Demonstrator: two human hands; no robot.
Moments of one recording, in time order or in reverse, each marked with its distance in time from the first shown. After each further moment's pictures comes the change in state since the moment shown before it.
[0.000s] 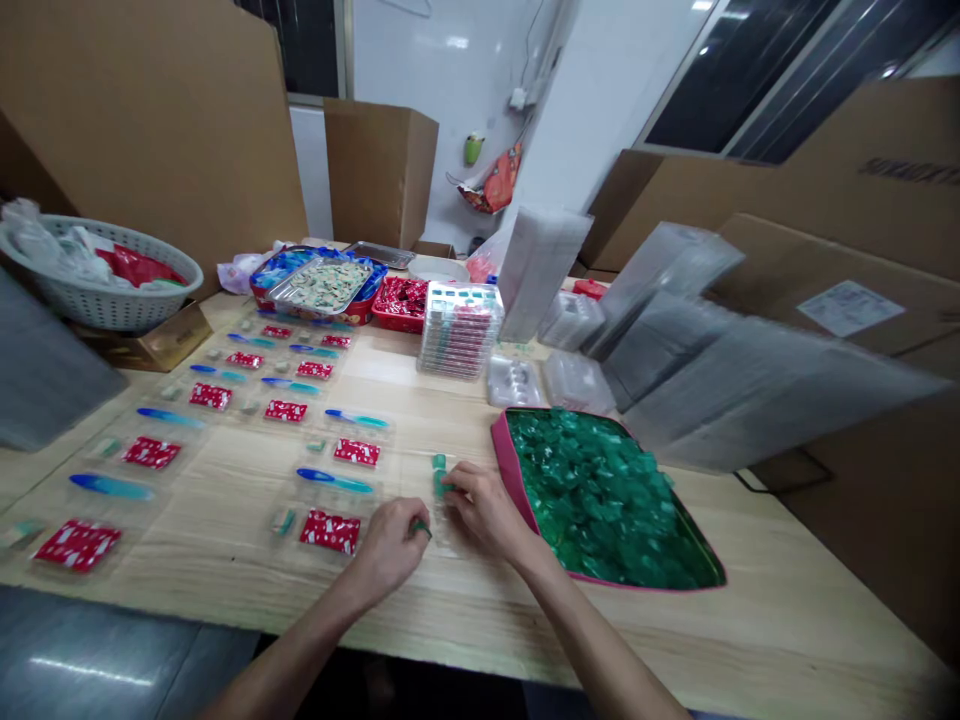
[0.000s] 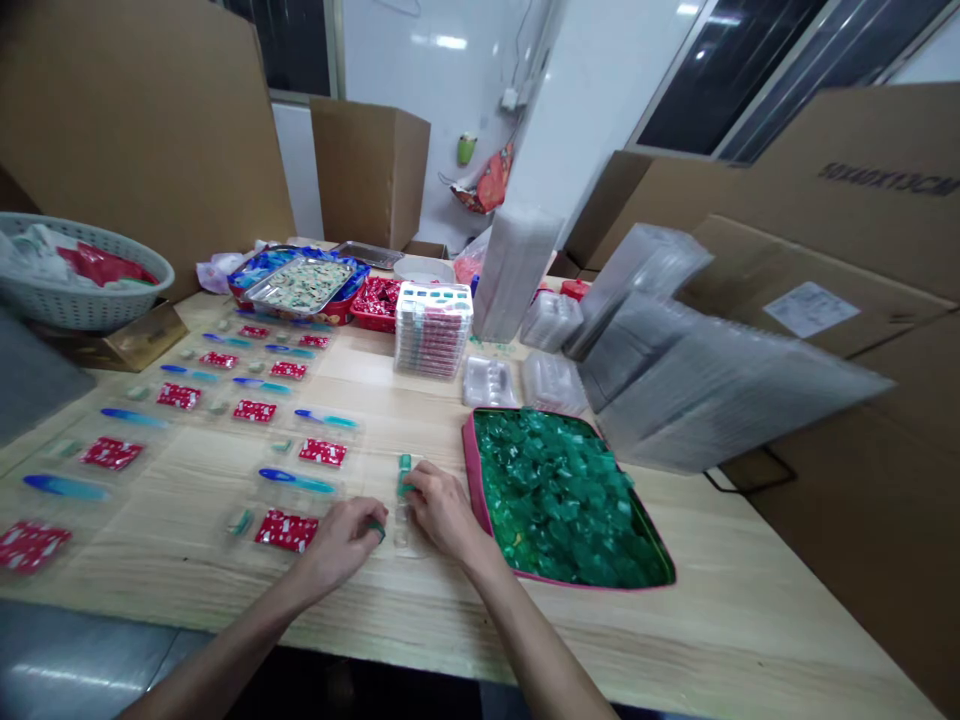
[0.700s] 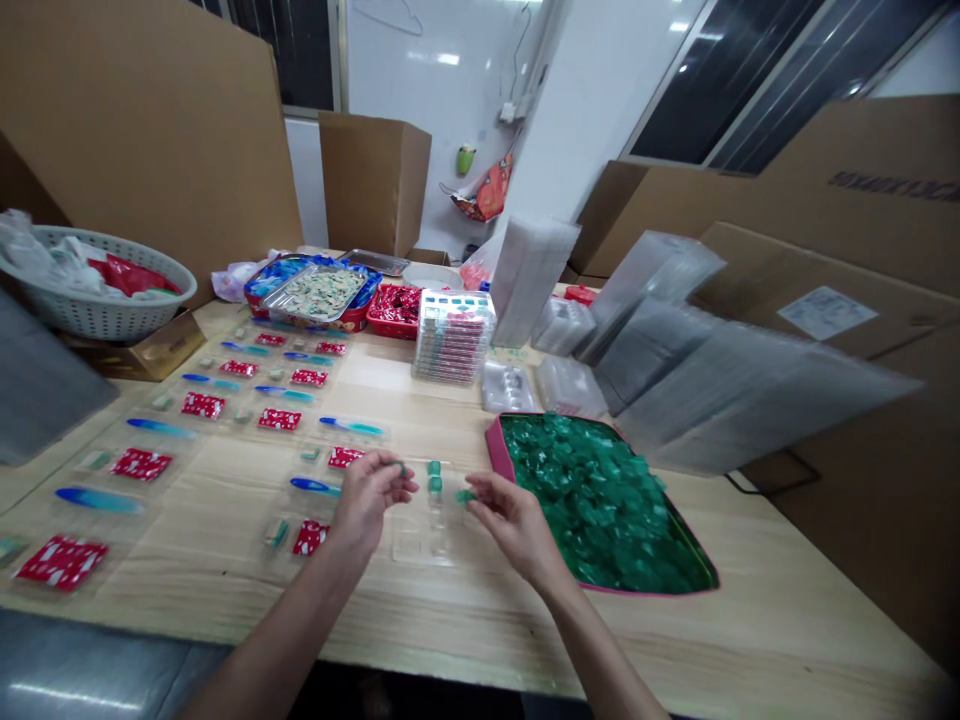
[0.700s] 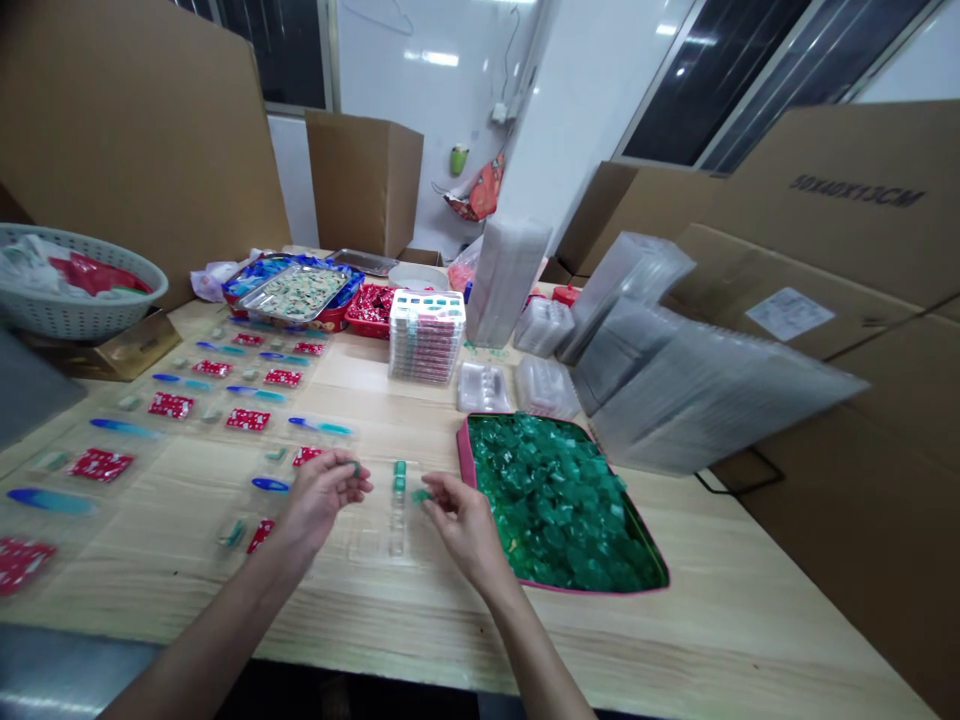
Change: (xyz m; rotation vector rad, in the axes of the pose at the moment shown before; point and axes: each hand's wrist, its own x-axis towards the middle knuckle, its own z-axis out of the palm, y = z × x) left_hand 0.037 0.009 -0.025 -1.171 0.265 -0.246; right_hand -0.022 0.001 -0.015 0.438 0.245 0.229
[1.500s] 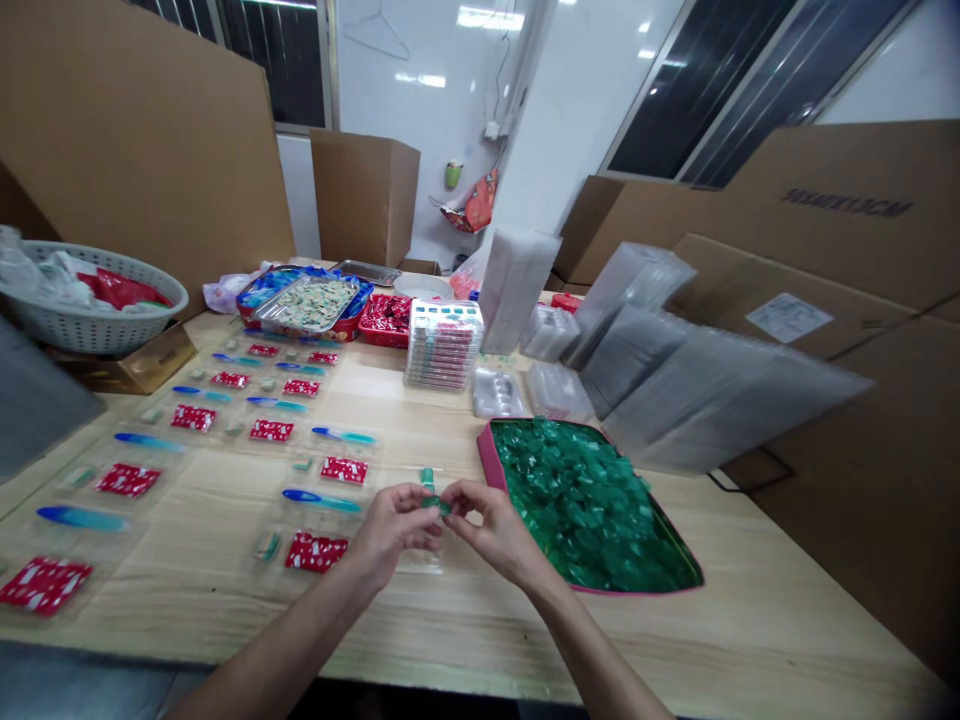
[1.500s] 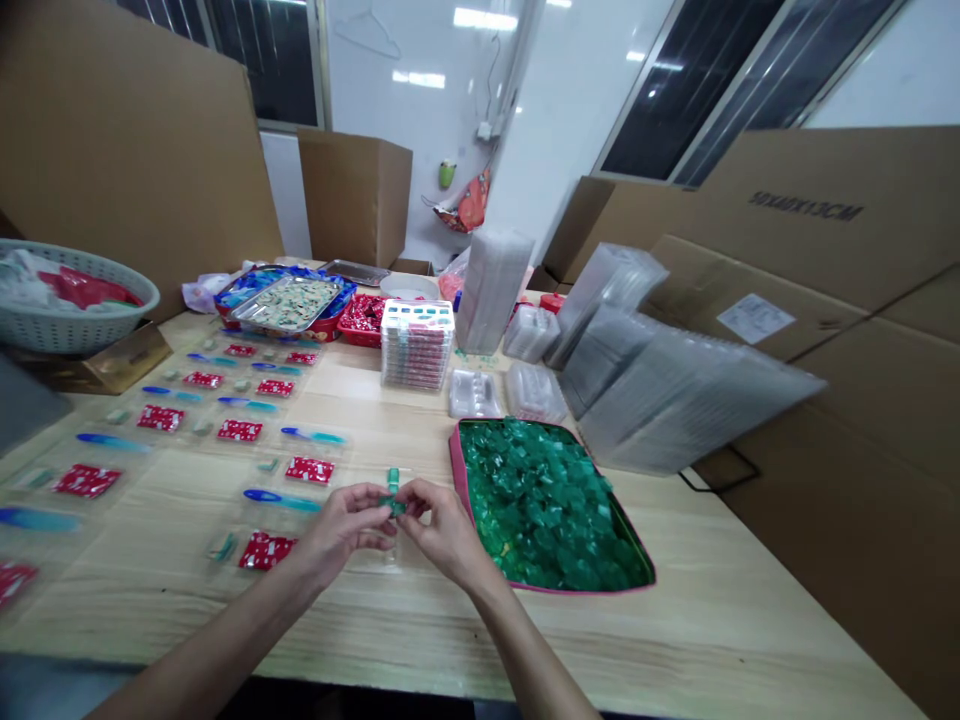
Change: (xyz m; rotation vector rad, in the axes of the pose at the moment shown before) left_hand -0.019 -0.017 0.016 0.050 -0.287 -0.169; right_hand 0.006 -0.025 0.002 -0.035 -0.175 -0.095
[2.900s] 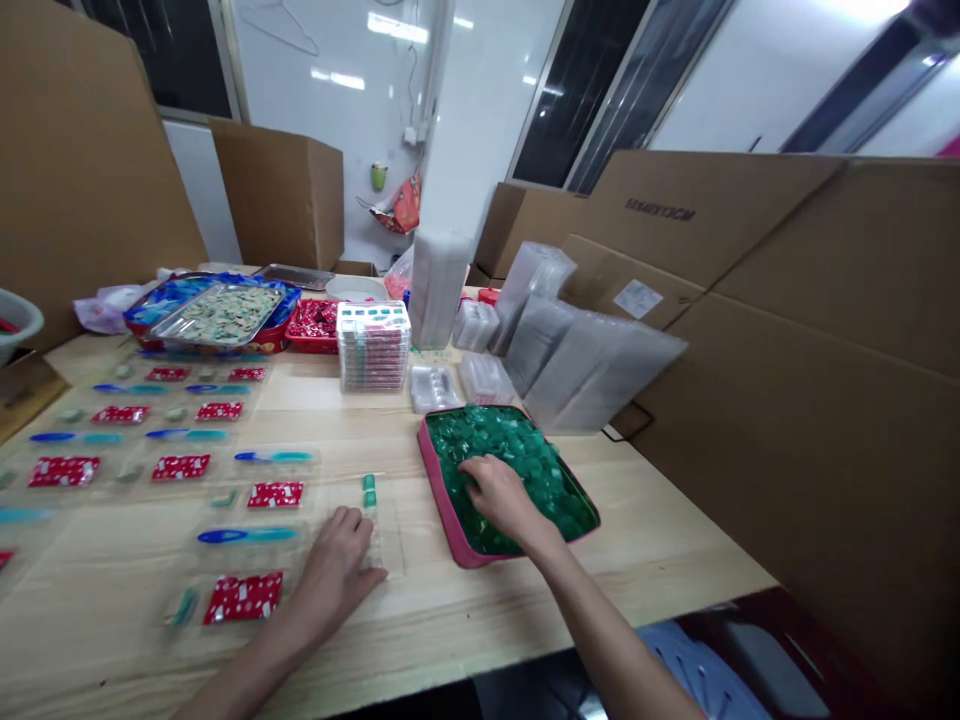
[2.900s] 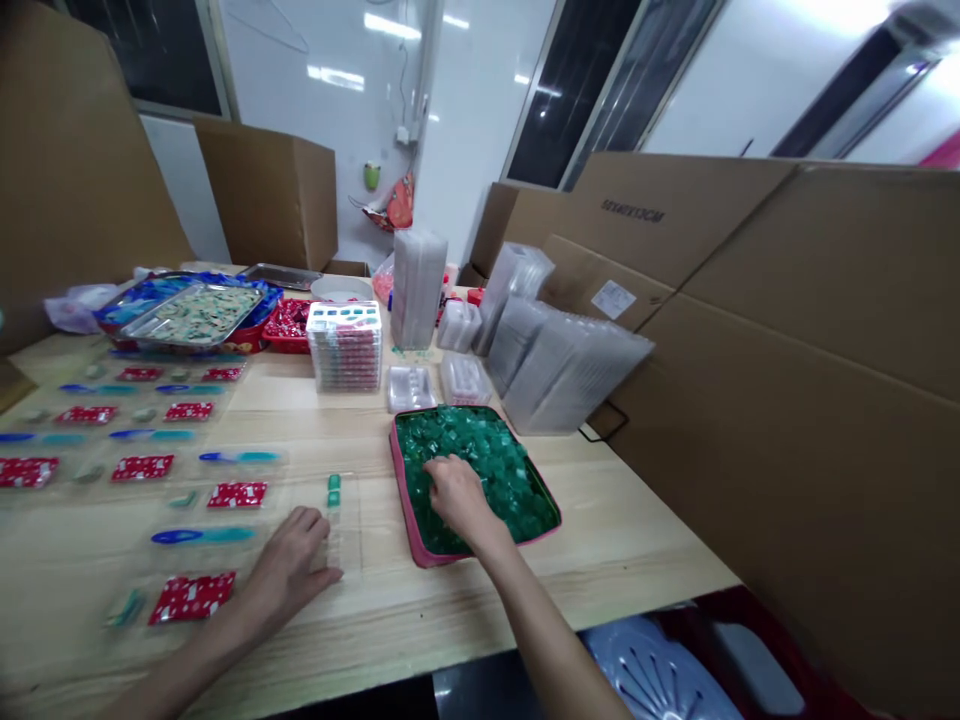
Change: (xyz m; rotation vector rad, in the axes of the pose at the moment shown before) left_hand 0.002 -0.023 -0.012 1.621 -0.148 0.445; right_hand -0.021 0.029 -0.084 -0.922 0.003 0.227
